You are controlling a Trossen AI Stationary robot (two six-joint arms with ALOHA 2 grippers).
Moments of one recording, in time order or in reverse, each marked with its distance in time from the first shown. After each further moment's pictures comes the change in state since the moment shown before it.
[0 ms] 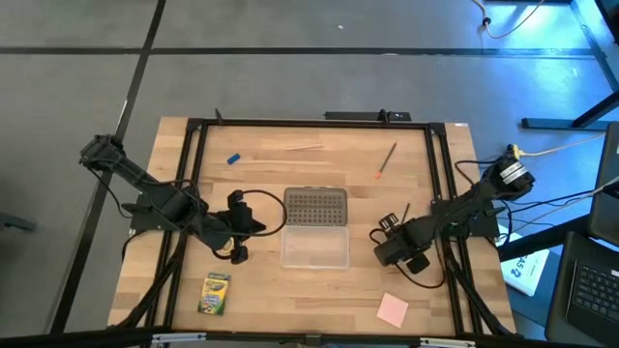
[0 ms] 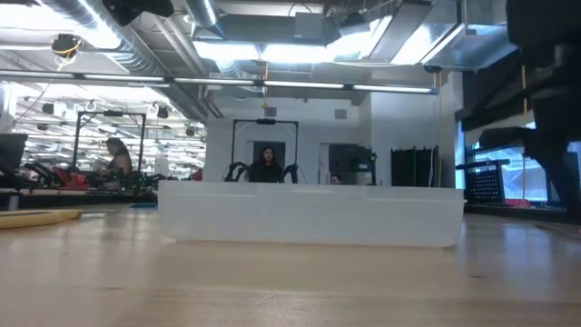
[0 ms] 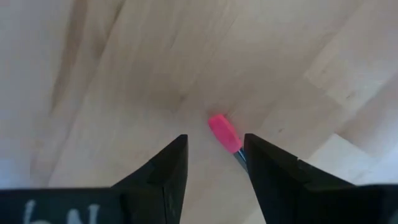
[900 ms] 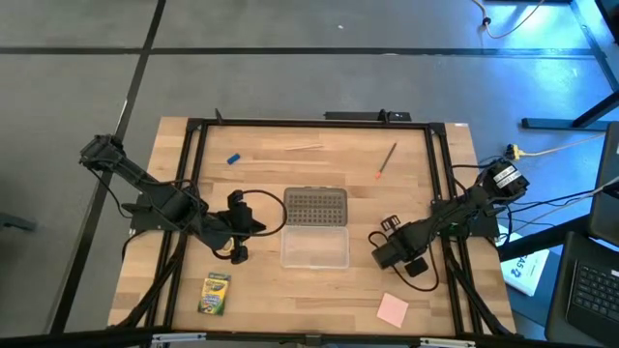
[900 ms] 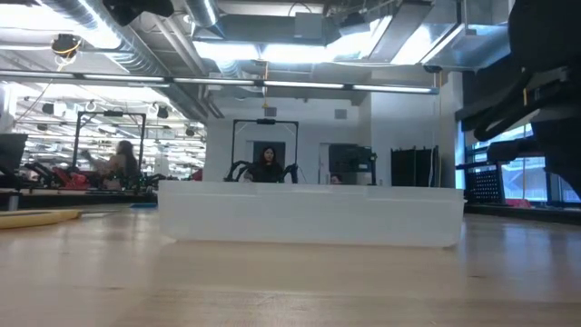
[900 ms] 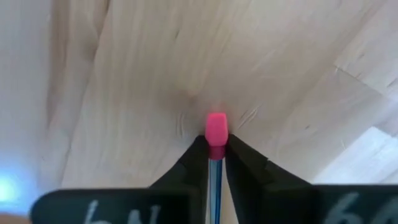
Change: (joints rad) left arm 0.000 0.000 0.000 0.001 0.000 0.000; right arm 0.000 0.081 0.002 0.014 -0.012 0.106
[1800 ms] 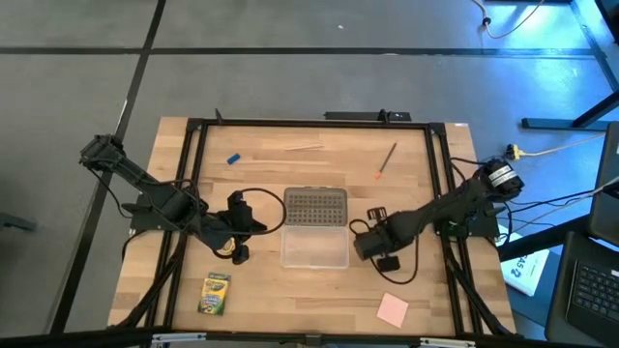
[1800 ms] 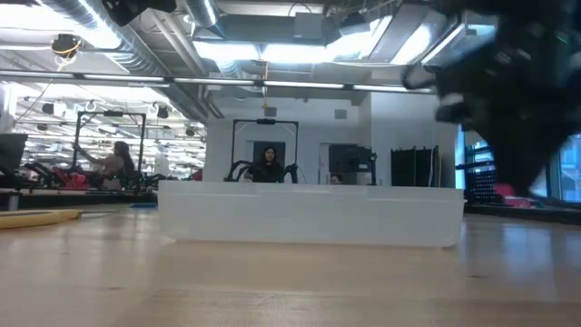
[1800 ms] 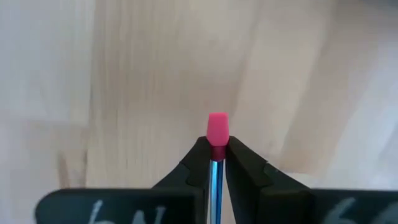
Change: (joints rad) left arm 0.000 0.000 0.000 0.023 0.000 -0.051; right arm -0.115 0.007 0.243 -0.046 0.091 0.161
